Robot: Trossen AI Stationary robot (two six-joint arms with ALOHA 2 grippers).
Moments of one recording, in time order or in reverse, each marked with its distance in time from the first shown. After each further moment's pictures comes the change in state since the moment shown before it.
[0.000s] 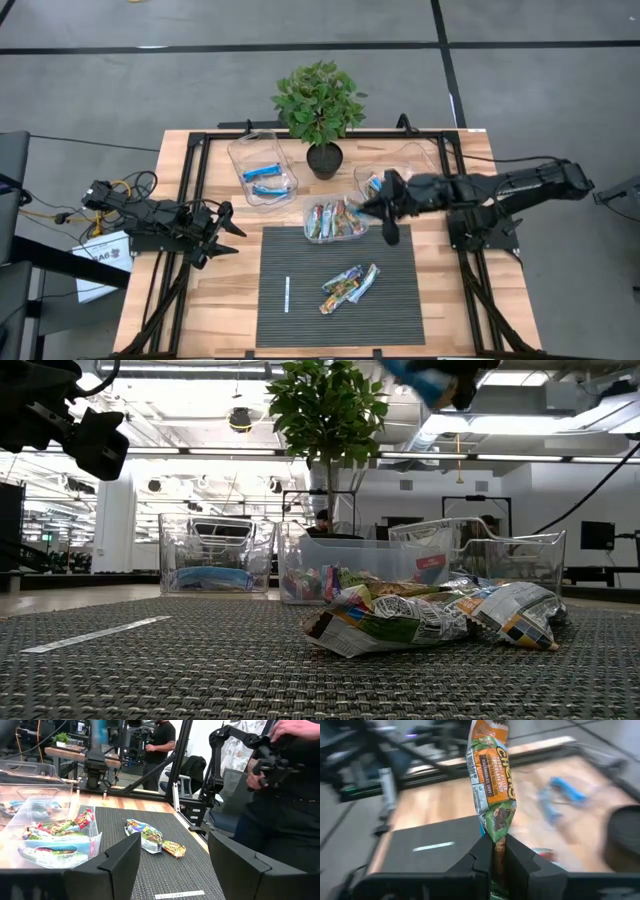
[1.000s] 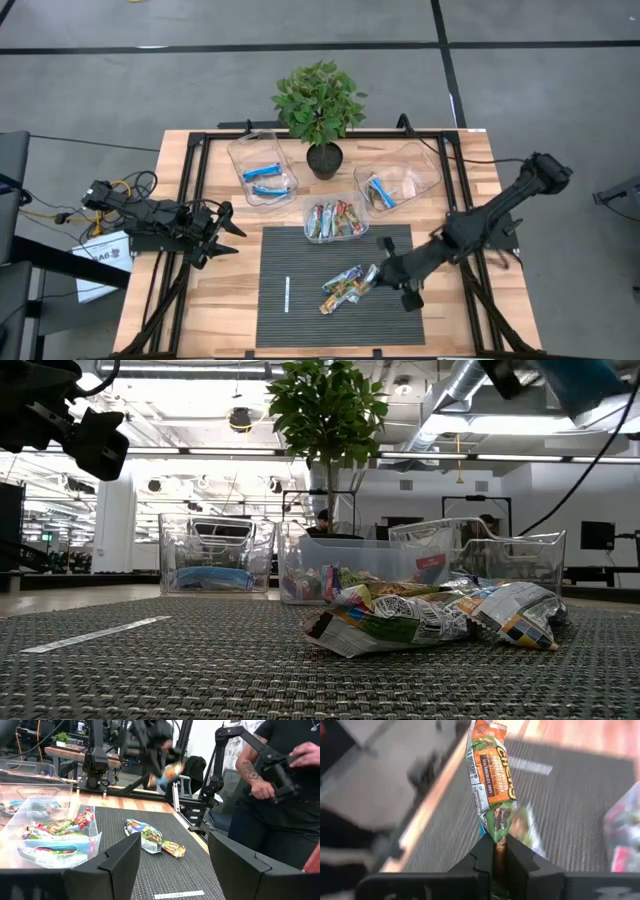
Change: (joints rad) left arm 0.000 0.000 0.000 0.000 0.000 -0.004; right arm 0.449 0.219 0.000 -0.059 -0.008 -0.062
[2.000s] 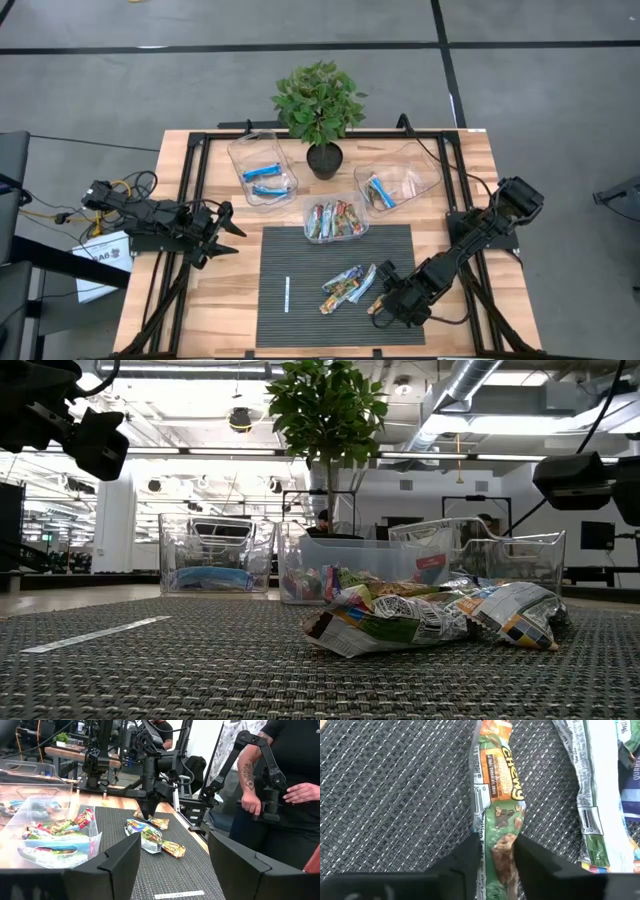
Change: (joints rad) left arm 0.000 0.000 0.000 0.000 0.000 0.001; right arm 0.150 0.385 0.001 -0.182 0.003 -0.158
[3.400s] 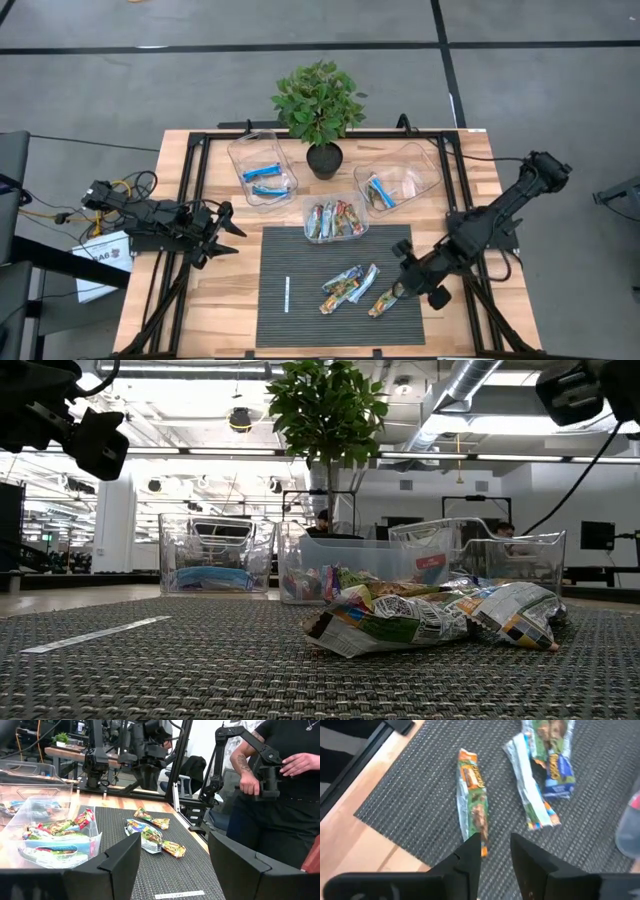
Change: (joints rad) left arm 0.000 0.000 0.000 0.000 0.000 0.003; right arm -0.056 -0.402 -0.001 -0.244 -0.050 0.009
